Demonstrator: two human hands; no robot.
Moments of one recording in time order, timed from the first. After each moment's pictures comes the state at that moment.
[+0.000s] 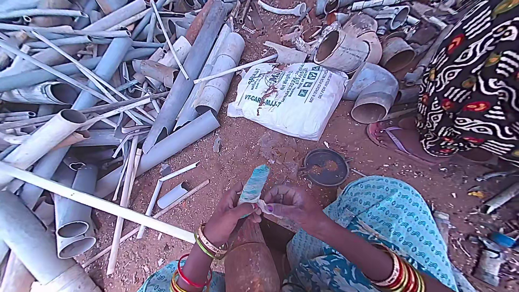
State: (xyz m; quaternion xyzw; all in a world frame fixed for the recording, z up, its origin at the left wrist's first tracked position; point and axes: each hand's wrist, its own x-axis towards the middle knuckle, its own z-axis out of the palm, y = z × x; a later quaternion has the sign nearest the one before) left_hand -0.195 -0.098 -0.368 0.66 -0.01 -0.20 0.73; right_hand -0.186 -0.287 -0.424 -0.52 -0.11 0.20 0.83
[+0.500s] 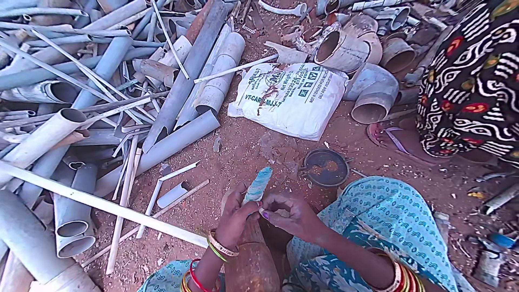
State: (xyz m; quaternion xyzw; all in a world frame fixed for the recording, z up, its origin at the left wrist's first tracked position) left_hand -0.202 -0.118 -0.376 0.69 0.04 -0.11 0.72; right_hand -0.196 -0.279 -0.424 -0.63 -0.23 0.07 0.74
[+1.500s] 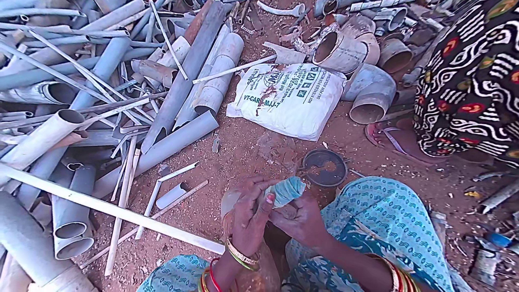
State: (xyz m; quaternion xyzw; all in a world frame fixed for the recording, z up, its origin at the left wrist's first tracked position) left_hand -0.202 -0.145 -0.396 0.72 -0.17 0.09 0.66; right_hand -0.202 -0.272 -0.417 -0.64 -0.19 -0.14 0.73
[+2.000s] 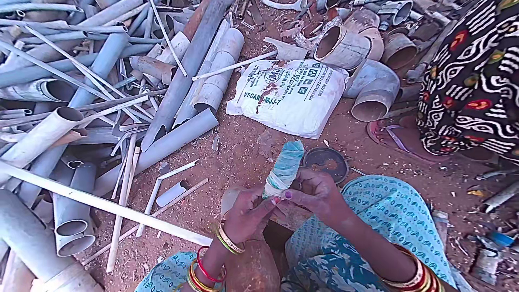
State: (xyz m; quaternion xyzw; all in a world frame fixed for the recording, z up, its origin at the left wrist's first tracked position) left_hand -0.190 -0.125 -0.392 0.67 -0.18 -0.13 0.71; right_hand -0.173 -0.314 -0.410 -0.58 -0.17 0.05 0.80
